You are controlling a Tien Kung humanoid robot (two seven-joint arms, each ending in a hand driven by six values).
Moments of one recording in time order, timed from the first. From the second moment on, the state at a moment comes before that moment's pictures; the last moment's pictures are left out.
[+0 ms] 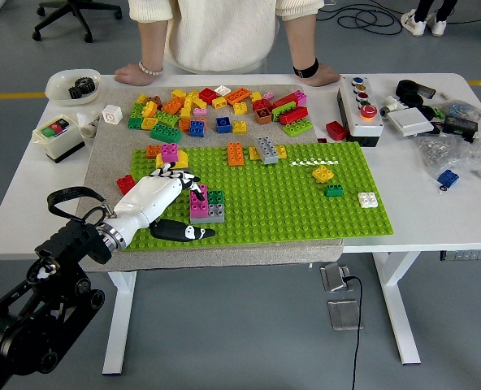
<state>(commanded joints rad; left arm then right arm) -0.34 0.16 -1.11 -1.24 2.27 0.02 -0.11 0.10 -0.09 1.64 0.18 -1.76 0.04 -0.09</state>
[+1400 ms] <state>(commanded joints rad) -0.35 0.16 -1.10 -1.21 2.27 0.02 -0.11 0.10 -0.09 1.64 0.18 -1.76 0.04 -0.09</state>
